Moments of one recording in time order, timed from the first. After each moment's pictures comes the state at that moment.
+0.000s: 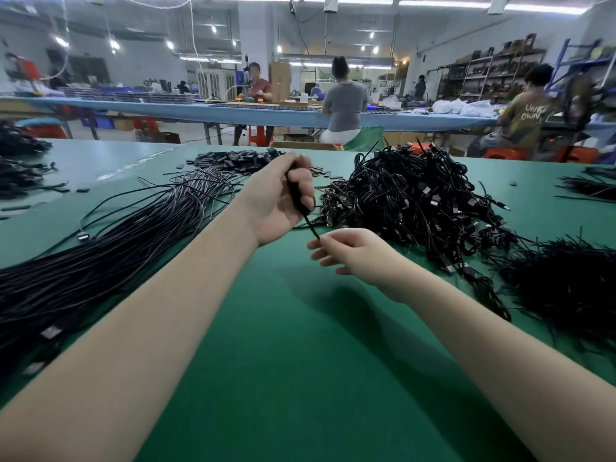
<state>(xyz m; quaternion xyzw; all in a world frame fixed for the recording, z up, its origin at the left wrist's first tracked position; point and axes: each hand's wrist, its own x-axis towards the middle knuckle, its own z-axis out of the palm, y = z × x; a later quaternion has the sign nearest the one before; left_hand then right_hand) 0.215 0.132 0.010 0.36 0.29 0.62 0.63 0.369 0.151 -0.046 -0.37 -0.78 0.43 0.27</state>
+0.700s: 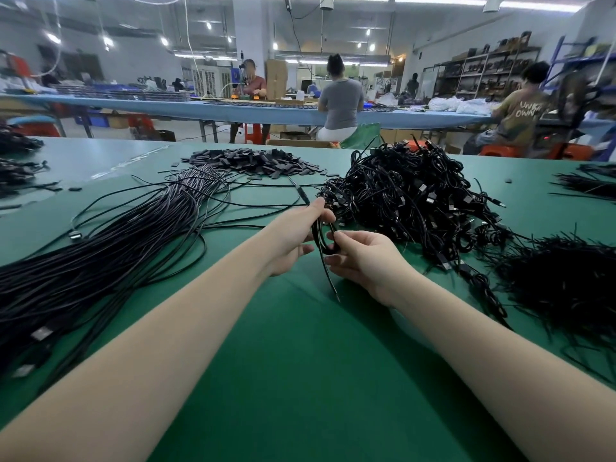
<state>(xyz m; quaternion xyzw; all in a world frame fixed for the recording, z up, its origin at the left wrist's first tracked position) 0.238 0.149 -0.040 0.47 0.55 0.51 0.46 0.373 0.172 -0.072 -0.37 -0.55 0.63 0.41</state>
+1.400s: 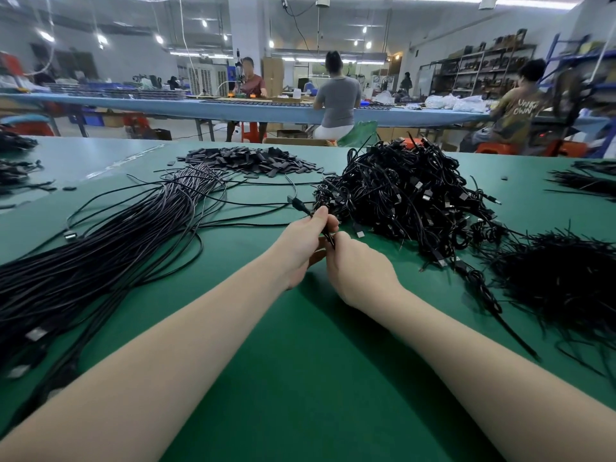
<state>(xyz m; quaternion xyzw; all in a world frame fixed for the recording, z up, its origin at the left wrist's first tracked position) 0.258 0.151 -0.060 0.42 0.50 0.57 0.50 0.363 0.155 -0.082 -0.51 -0.82 0.03 0.24</state>
